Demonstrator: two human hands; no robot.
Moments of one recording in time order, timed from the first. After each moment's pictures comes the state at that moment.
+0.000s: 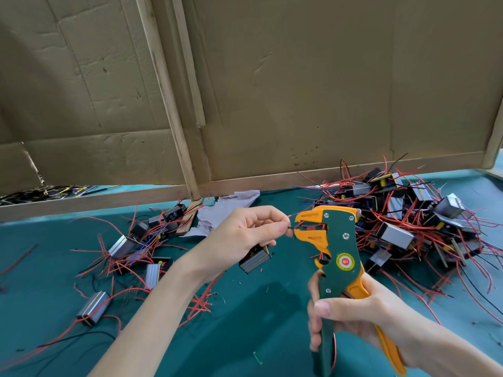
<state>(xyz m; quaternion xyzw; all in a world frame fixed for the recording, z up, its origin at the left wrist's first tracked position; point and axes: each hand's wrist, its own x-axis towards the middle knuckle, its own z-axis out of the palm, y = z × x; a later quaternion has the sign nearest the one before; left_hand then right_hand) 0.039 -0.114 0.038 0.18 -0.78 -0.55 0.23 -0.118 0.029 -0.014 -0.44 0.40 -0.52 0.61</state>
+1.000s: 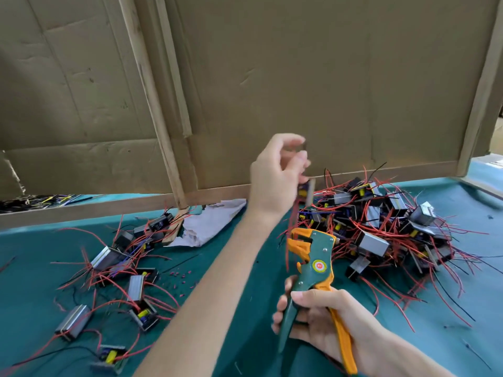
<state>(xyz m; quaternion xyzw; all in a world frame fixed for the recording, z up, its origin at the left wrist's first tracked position) -0.064 -0.110 0.086 0.20 -0.74 -0.39 0.51 -0.113 0.015 -0.040 -0.21 0.31 -0.59 0.72</state>
